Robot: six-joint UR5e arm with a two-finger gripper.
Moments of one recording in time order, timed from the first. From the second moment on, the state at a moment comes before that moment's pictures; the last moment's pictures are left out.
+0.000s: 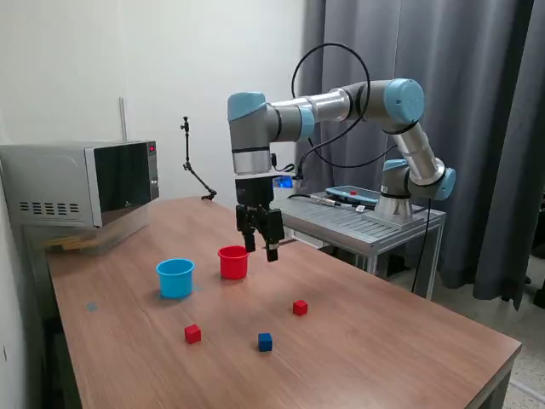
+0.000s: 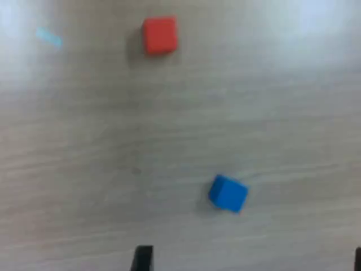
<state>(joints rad) -0.01 -0.69 0.83 -1.70 -1.39 -3.01</state>
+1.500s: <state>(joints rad) 0.05 -0.64 0.84 -1.76 -1.31 -2.96</state>
